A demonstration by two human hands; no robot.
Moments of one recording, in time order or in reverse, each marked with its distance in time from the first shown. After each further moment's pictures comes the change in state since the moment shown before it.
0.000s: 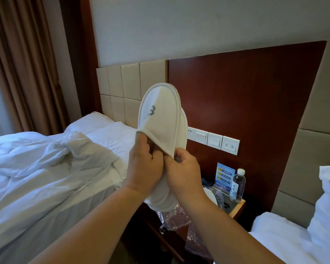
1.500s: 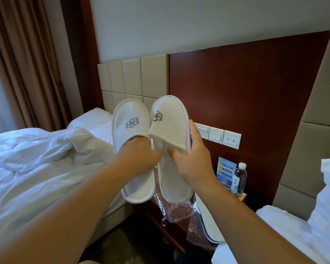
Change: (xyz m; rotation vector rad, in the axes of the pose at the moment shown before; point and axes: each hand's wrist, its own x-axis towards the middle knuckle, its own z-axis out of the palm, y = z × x) left_hand 0.030 -0.017 -0.020 0.690 -0.450 -0.079; right_hand 0.013 0.009 -0.027 -0.228 -0.016 -0.149
